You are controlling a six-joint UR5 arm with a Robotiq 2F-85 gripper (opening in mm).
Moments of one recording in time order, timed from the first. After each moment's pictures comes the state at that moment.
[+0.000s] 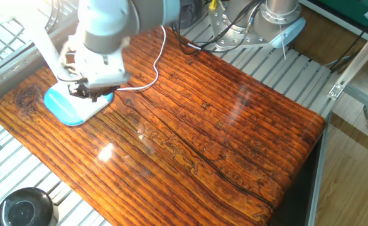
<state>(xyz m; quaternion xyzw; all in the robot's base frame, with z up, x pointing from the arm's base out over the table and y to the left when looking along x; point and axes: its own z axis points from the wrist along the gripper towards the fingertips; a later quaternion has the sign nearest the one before) 0.571 -0.133 0.059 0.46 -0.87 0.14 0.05</state>
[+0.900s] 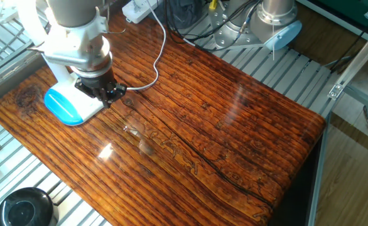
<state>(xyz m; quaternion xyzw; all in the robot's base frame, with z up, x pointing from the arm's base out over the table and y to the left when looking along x) 0.570 -0.071 0.069 0.18 -0.98 -0.02 -0.02</state>
